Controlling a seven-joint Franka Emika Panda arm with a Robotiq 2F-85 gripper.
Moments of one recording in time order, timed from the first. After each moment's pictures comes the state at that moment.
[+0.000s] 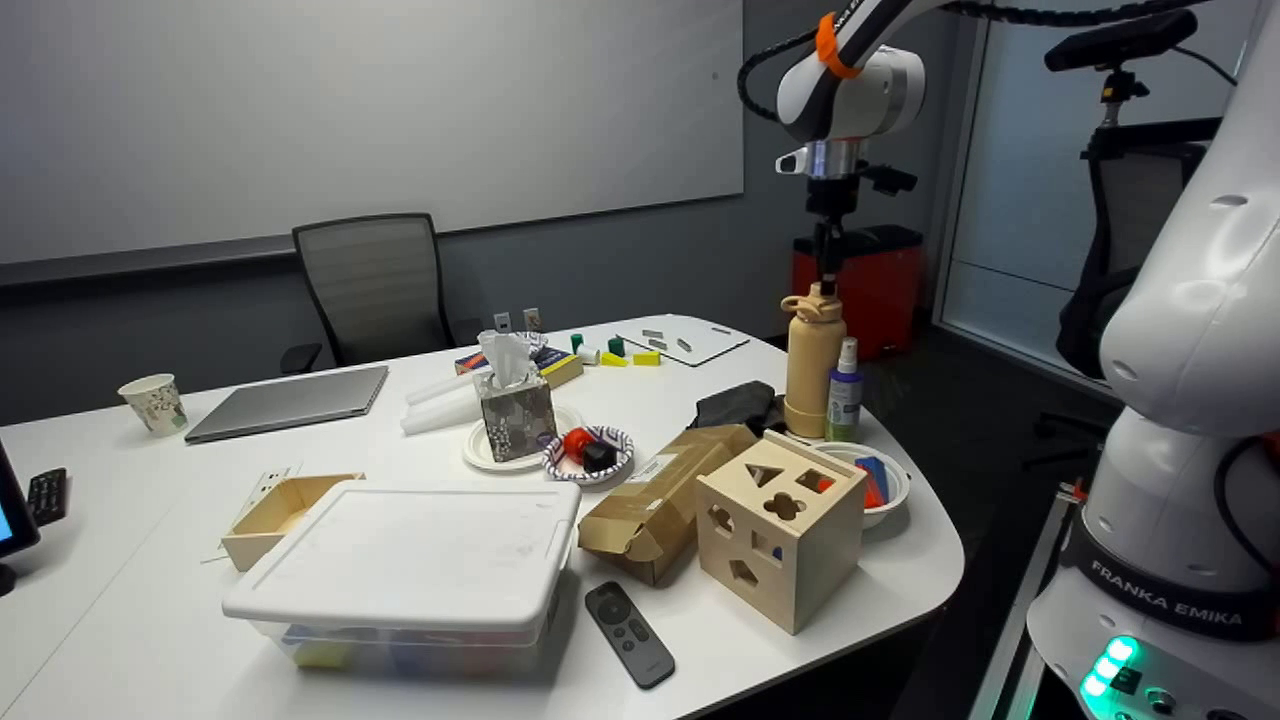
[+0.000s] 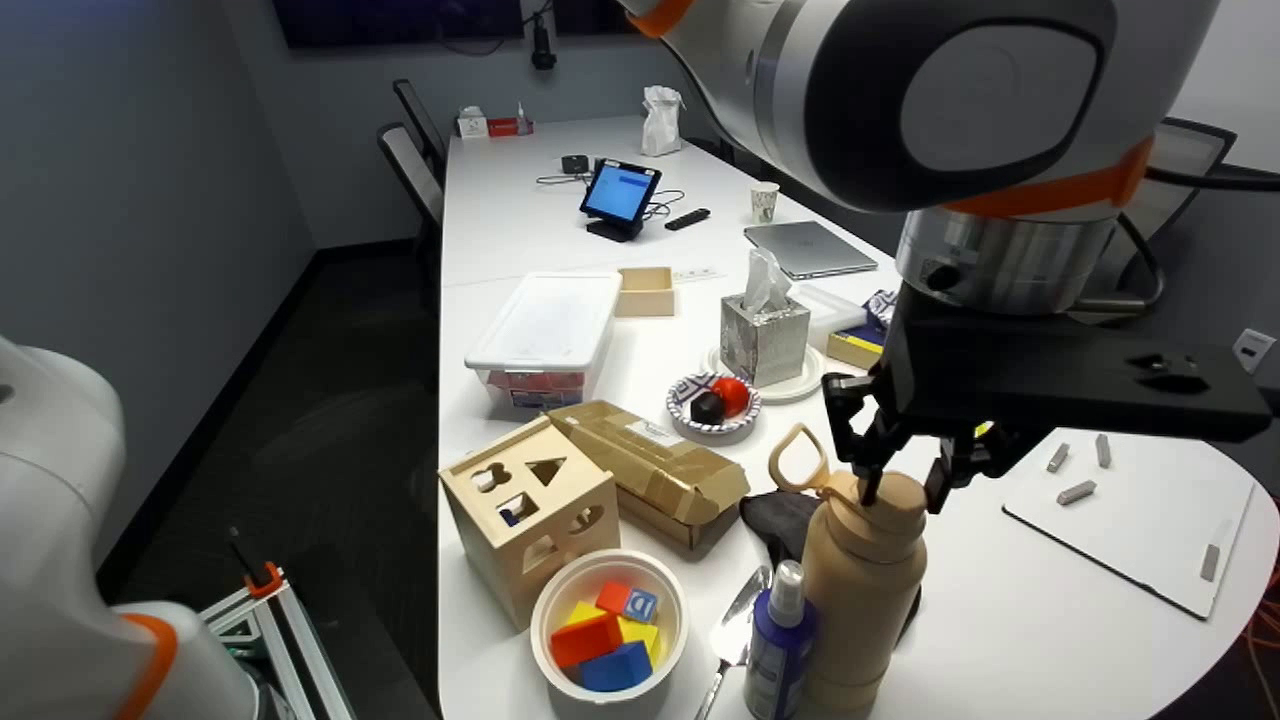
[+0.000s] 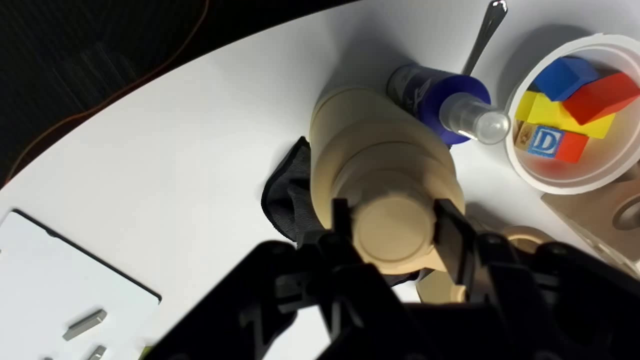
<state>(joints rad) -0.25 -0.06 -0.29 -2.26 0.01 2.19 -1.20</state>
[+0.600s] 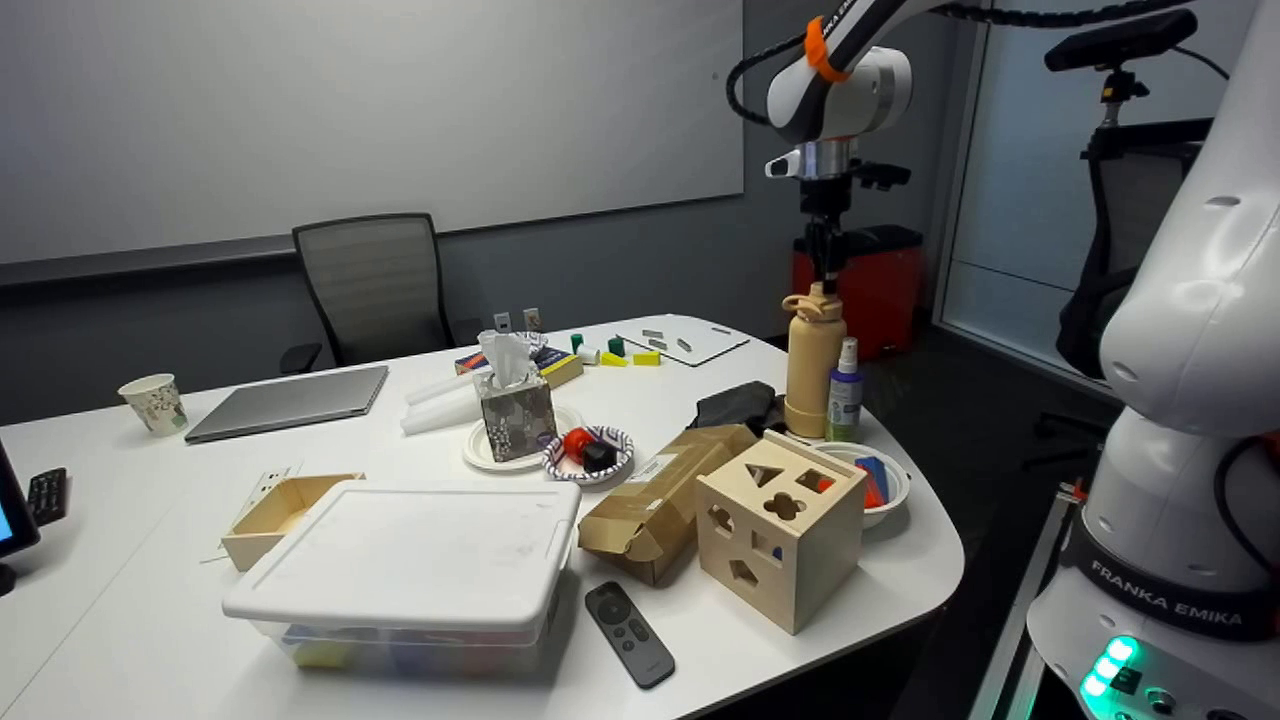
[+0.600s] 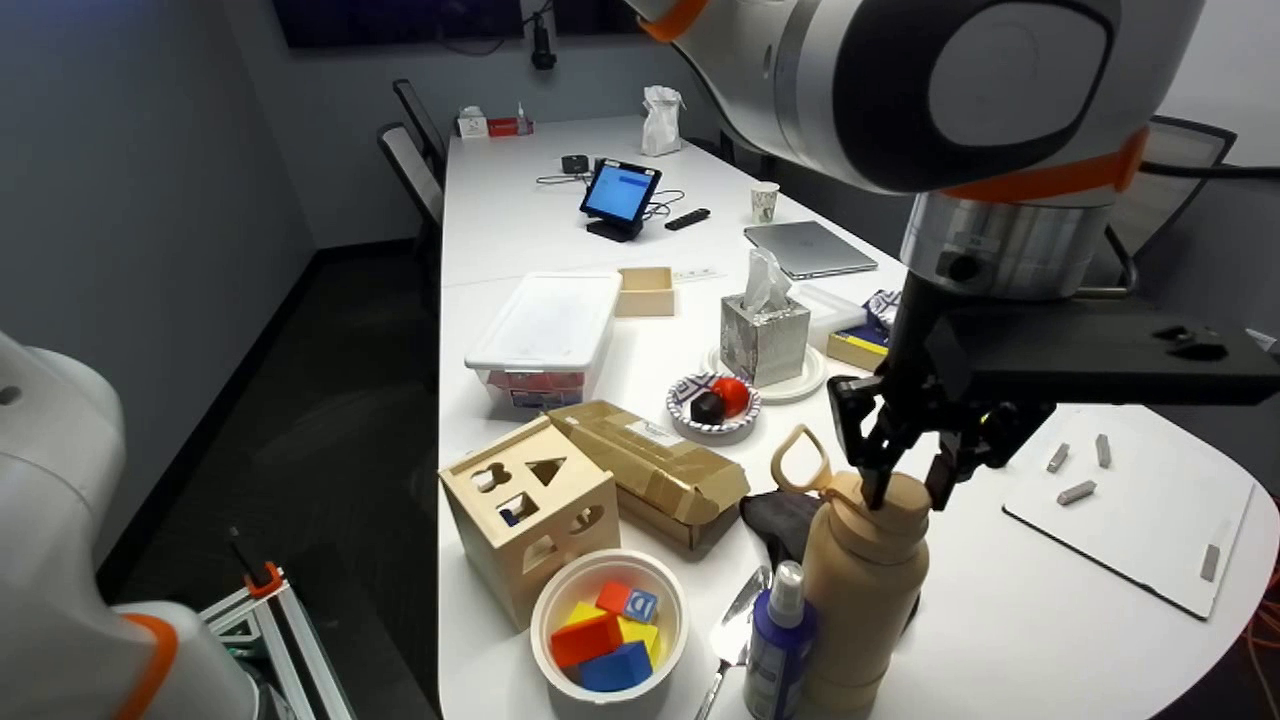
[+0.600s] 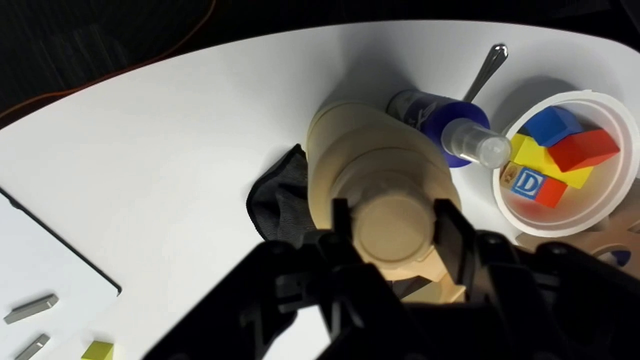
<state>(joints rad) -0.25 -0.03 -0.28 -2.21 -0.04 2.13 -1.31</state>
